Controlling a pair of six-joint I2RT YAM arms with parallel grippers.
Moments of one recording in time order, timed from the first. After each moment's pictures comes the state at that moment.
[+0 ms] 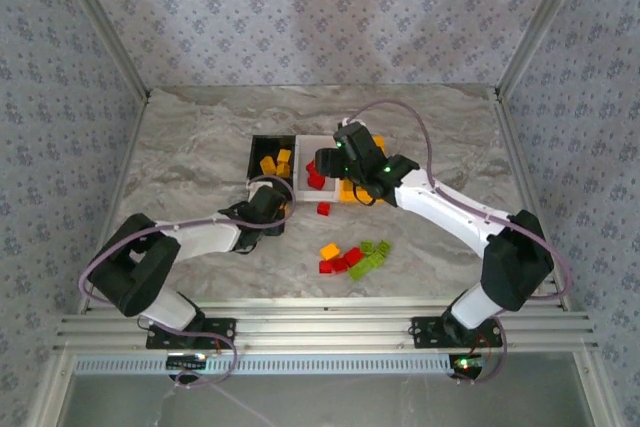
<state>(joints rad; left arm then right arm) -0.68 1.52 0.63 -0.12 -0.37 -0.53 0.73 1.54 1.24 -0.39 0.20 0.55</state>
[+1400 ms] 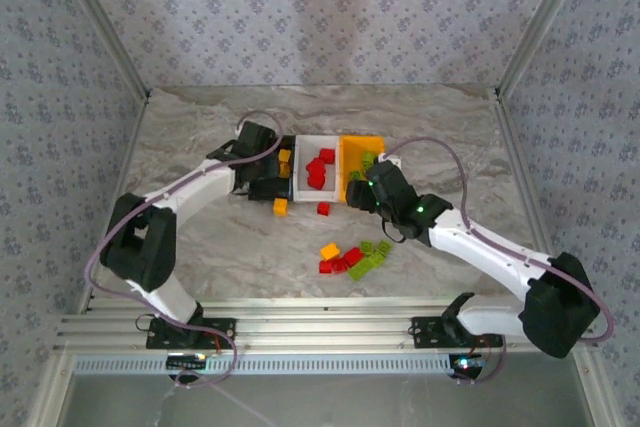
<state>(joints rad) -0.46 1.67 1.16 -0.43 -0.18 -0.53 0.72 1.22 0.83 -0.36 0.25 0.67</state>
